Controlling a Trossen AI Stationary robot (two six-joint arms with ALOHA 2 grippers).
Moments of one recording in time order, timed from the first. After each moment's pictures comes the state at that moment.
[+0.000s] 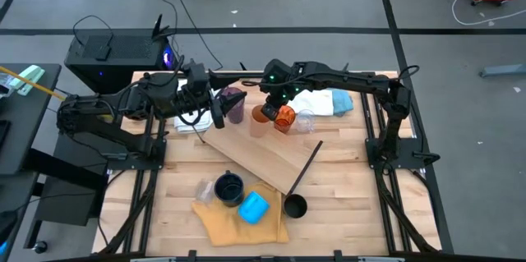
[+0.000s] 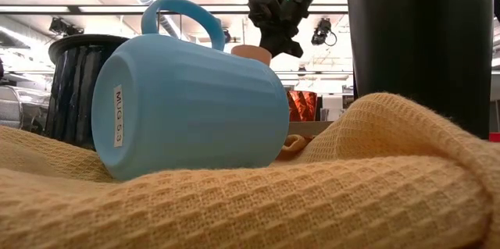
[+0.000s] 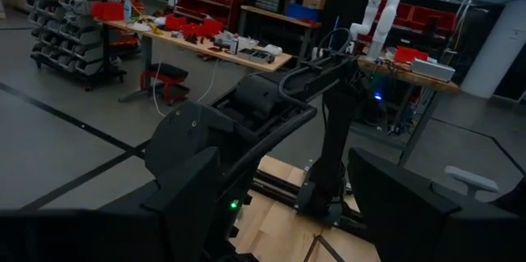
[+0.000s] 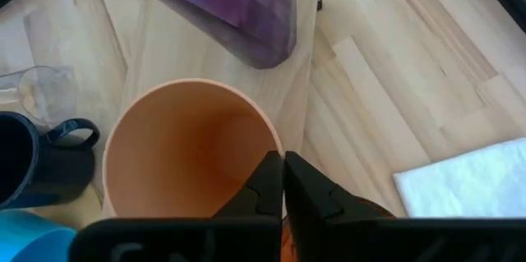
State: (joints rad) left arm -0.05 1.19 1.40 -0.25 -0.44 -0.25; right arm -0.32 1.84 1.69 -0.86 -0.16 0.25
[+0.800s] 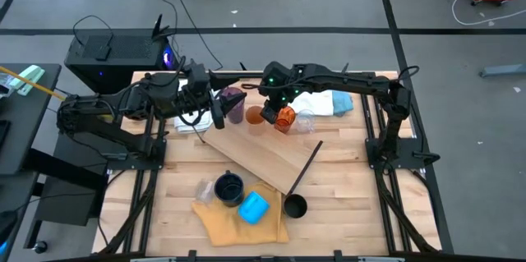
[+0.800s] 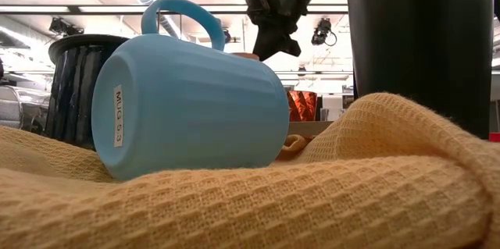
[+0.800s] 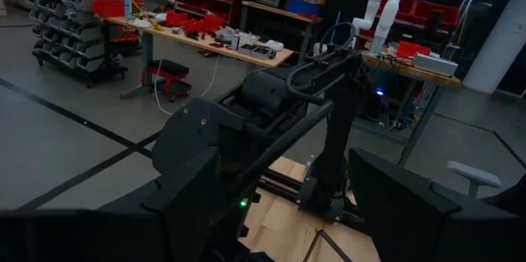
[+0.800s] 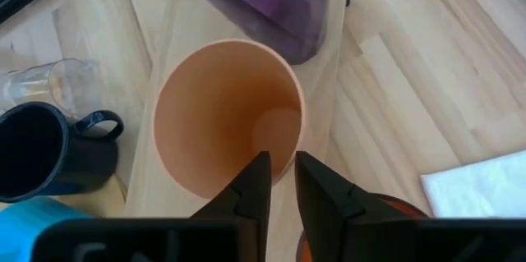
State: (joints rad) left arm -0.05 1.19 1.40 -0.27 -0.44 -0.25; right arm -0.29 1.84 1.69 -0.86 -0.20 0.26
